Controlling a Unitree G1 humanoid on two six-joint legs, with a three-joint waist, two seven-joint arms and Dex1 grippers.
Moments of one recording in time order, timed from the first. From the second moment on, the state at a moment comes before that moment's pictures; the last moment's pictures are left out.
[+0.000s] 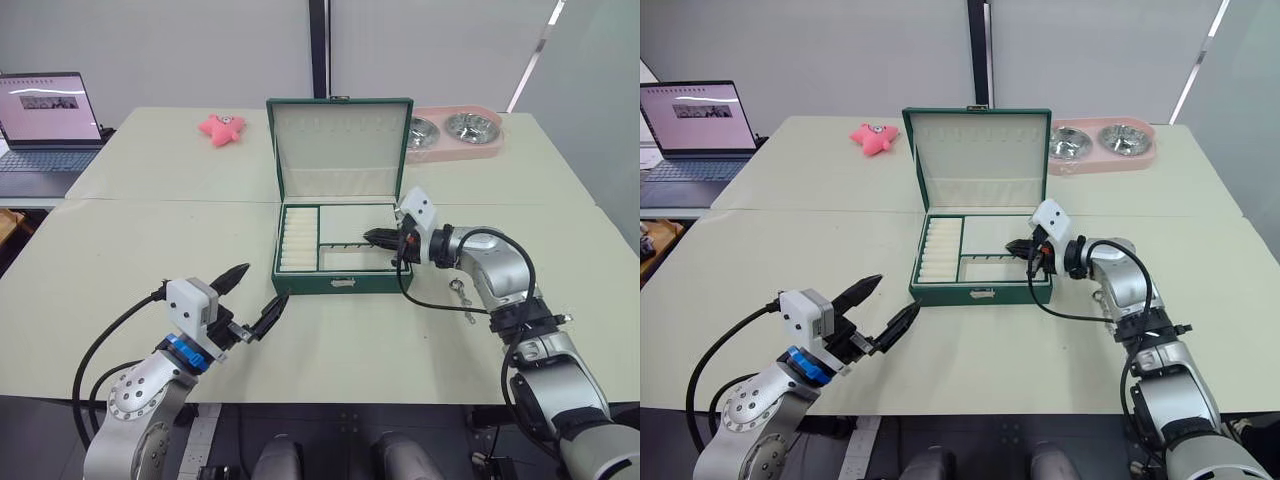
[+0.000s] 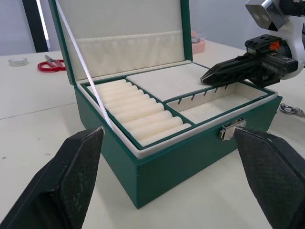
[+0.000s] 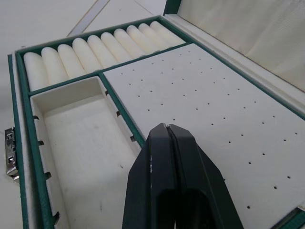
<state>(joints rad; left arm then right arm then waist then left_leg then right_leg) 0.16 0.40 0.17 -0.50 -0.45 0.21 -0.58 -0.77 -0.37 0.12 0.36 0.18 0.36 0.96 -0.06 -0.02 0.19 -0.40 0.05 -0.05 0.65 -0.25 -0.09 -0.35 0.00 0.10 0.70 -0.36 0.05</state>
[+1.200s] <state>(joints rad) 0.05 0.60 0.48 0.04 -0.50 0.14 -0.71 -0.06 -0.64 -0.45 0.23 0.41 0.22 0.85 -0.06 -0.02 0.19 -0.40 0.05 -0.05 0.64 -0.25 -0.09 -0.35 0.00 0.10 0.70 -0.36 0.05</state>
